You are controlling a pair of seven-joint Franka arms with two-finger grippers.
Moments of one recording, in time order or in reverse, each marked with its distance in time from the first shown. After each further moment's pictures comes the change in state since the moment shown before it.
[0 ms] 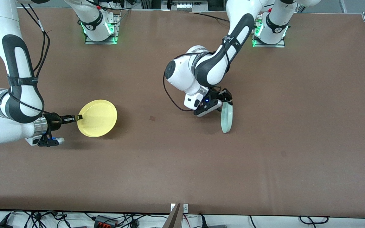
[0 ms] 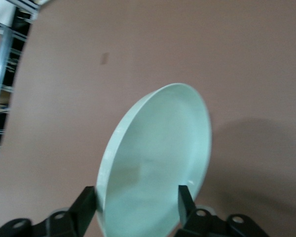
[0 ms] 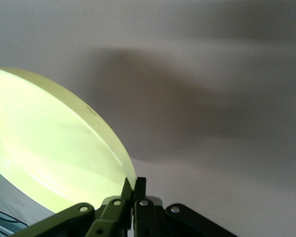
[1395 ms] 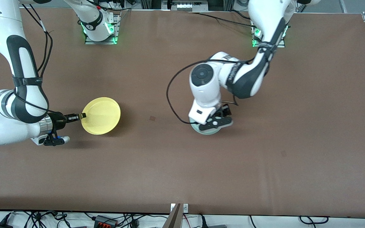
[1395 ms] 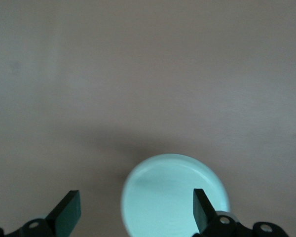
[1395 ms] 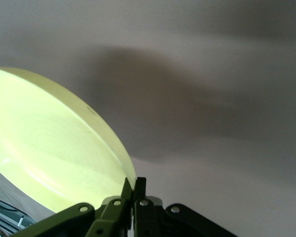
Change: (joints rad) left arm 0.205 -0.075 0.014 0.081 -0.308 0.213 0.322; right arm 0.032 0.009 0.003 -0.003 0.007 -0.019 -0.015
